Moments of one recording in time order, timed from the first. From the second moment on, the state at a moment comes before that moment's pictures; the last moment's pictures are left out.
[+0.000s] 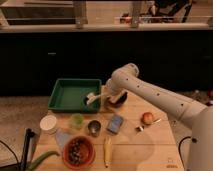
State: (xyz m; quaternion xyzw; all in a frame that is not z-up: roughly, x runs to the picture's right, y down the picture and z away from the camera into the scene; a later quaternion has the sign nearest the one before) arm 0.006 0.017 0.853 -0.14 -0.19 -0.14 0.96
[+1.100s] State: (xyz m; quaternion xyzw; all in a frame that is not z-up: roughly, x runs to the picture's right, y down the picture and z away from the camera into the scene) arm -0.083 0.000 0.856 -0.14 -0.26 -0.15 0.94
